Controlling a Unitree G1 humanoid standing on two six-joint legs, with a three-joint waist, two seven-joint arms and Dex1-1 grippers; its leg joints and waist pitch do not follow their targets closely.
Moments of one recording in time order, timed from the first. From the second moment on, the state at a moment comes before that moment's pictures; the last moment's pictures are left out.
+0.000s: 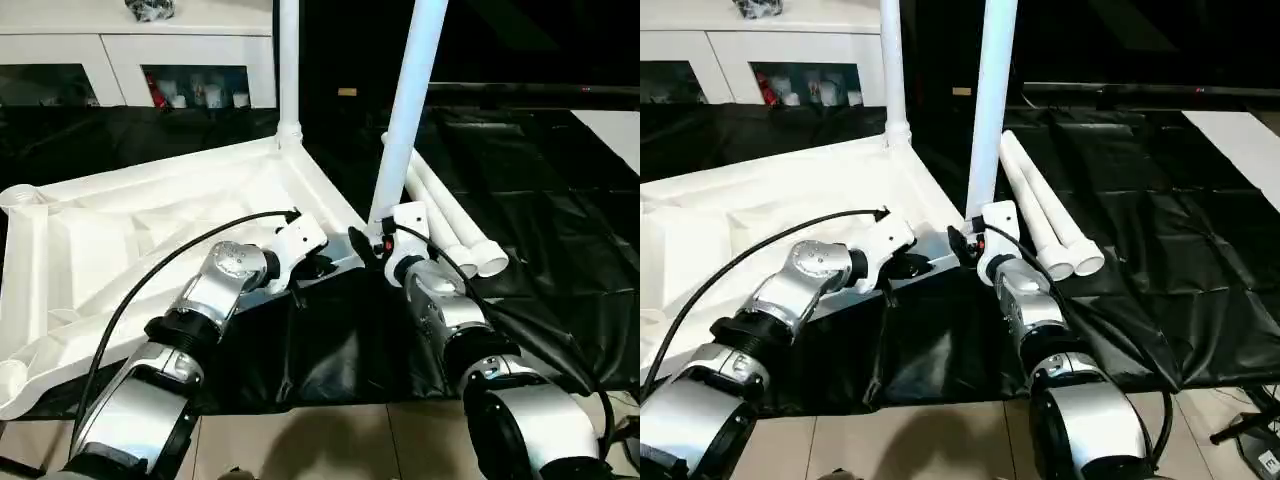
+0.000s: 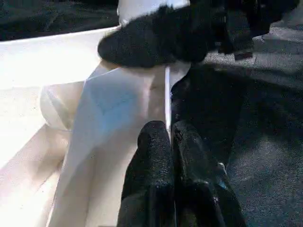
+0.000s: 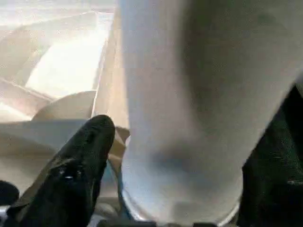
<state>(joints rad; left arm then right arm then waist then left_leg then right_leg) -0.75 0.19 -0.25 0.85 0.14 0.03 -0.82 -0.75 -0.05 -0.04 1.10 0.03 -0.14 0.30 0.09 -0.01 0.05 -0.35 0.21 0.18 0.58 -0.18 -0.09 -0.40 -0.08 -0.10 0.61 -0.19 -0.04</state>
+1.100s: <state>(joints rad) -0.67 0.67 0.03 0.81 0.17 0.16 -0.45 -0.47 -0.19 0.17 0.40 0.06 0.36 0.64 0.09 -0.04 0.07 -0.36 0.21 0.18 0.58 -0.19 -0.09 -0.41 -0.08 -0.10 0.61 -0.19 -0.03</state>
